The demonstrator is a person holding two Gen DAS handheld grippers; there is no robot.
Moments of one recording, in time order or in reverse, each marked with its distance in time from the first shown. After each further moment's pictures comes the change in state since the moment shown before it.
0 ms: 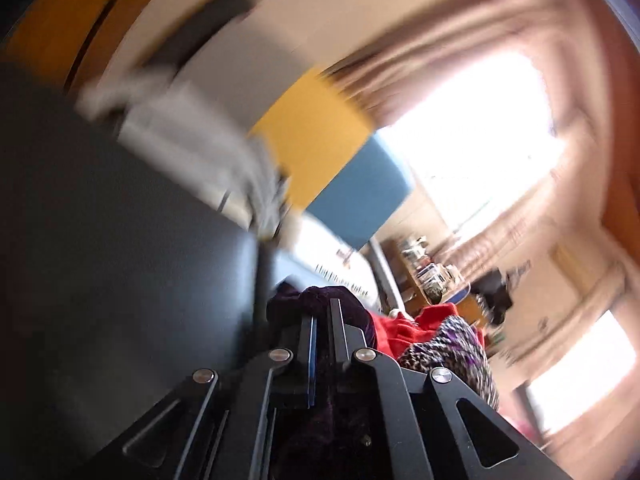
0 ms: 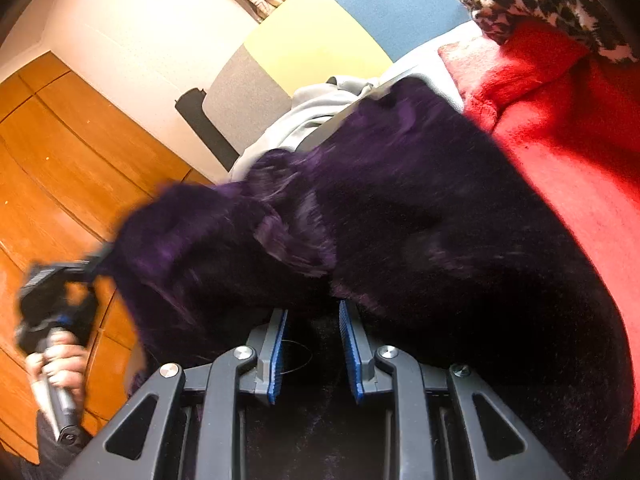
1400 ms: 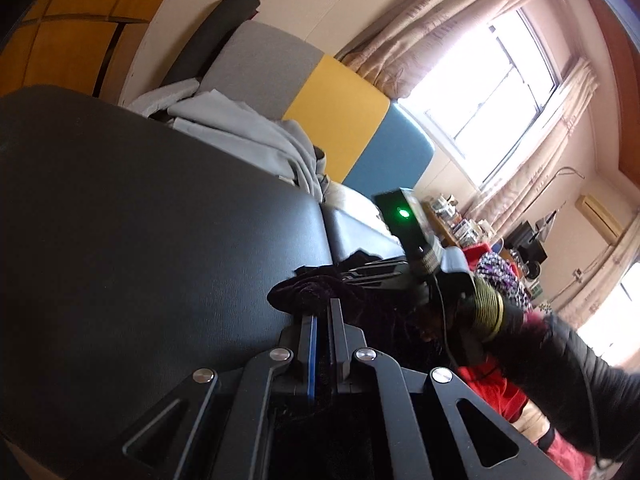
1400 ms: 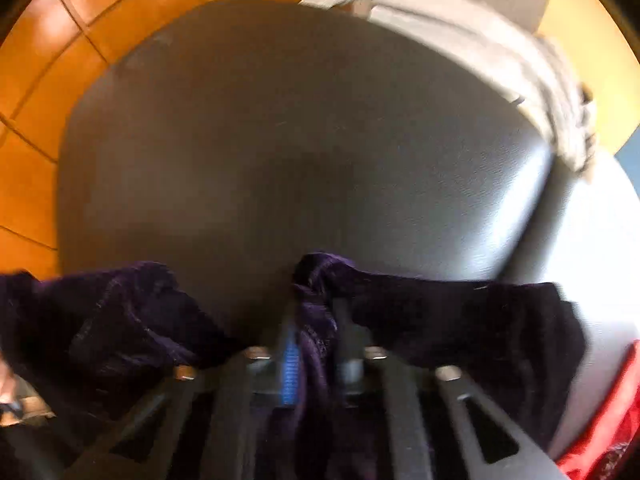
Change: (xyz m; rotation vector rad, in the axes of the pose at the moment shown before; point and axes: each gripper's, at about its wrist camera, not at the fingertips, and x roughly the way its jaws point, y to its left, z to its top) left arm -0.077 0.062 -0.041 0.074 0.101 0.110; right arm 0.190 0.238 0.004 -0.884 0.643 -0.267
